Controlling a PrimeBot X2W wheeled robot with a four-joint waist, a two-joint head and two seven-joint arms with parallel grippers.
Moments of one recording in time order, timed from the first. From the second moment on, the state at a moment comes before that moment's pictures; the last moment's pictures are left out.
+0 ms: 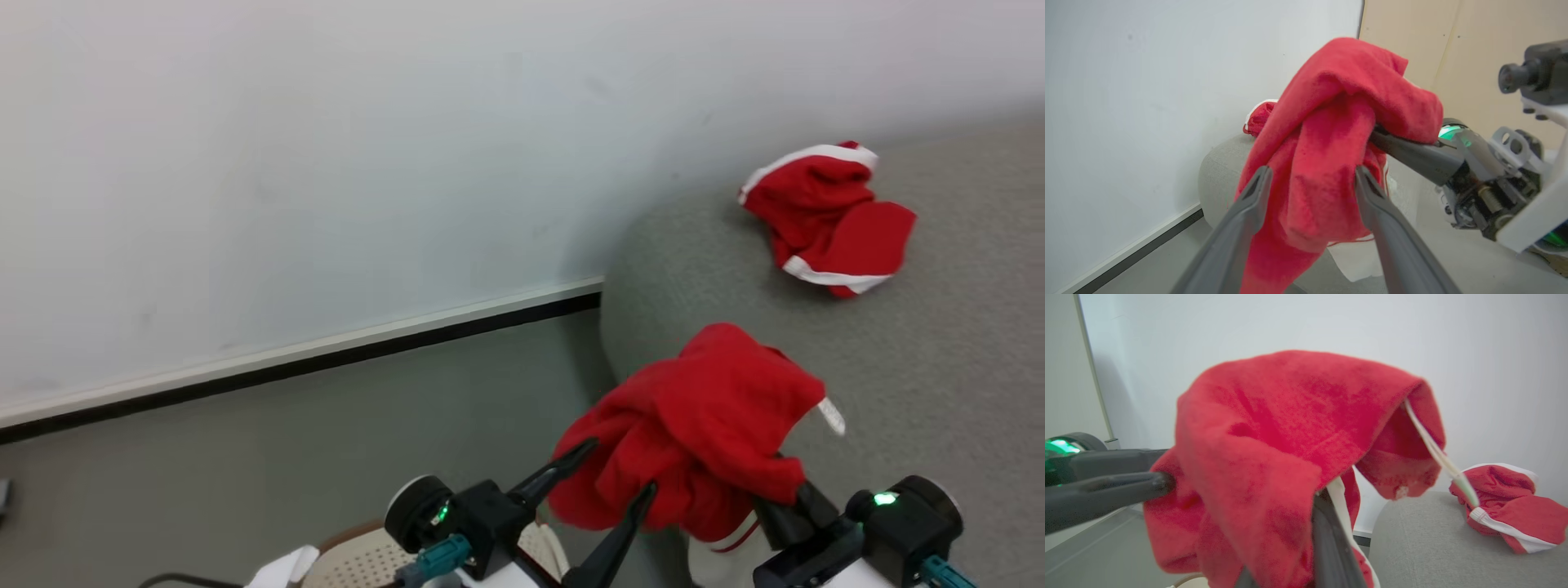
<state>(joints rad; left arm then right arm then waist) -0.26 0.17 -0.72 0.01 -0.33 -0.04 -0.07 -0.16 -0.23 0.46 0.09 0.37 0.13 -0.26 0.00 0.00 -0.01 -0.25</state>
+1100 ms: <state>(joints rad) -0.47 0.23 -0.68 0.02 -0.29 -0.06 -0.08 -0.44 -0.17 -0.02 0.03 0.23 0.13 -0.24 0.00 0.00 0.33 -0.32</state>
